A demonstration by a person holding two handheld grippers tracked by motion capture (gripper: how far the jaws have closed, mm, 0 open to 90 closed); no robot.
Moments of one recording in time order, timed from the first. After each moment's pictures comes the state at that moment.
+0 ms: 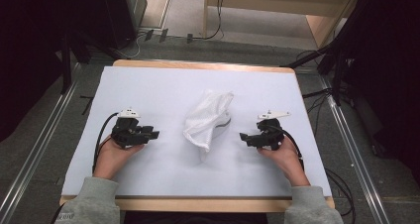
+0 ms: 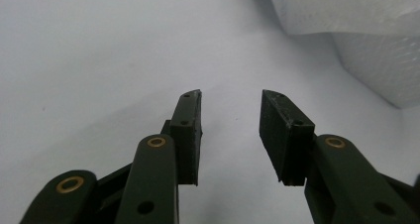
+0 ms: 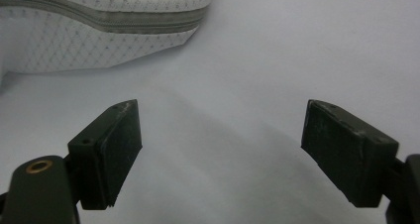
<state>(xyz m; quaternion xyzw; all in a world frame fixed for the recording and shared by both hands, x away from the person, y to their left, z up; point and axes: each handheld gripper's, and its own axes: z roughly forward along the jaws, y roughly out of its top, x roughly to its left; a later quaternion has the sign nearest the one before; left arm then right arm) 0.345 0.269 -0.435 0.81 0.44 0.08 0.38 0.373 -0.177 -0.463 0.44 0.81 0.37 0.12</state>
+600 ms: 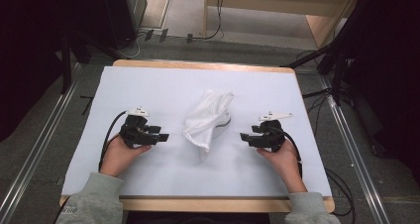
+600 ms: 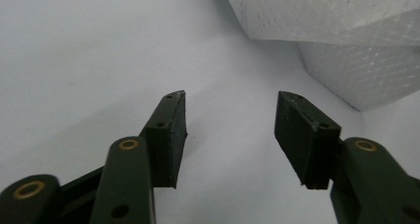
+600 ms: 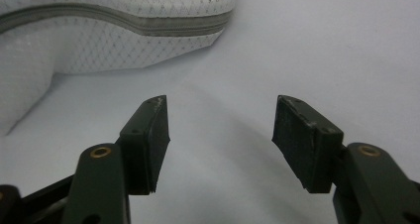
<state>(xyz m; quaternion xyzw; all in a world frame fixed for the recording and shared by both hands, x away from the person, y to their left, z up) 0.355 0.246 -0.435 0.83 0.41 0.03 0.38 0.362 -0.178 -0.454 0.45 0.80 0.39 0.09</state>
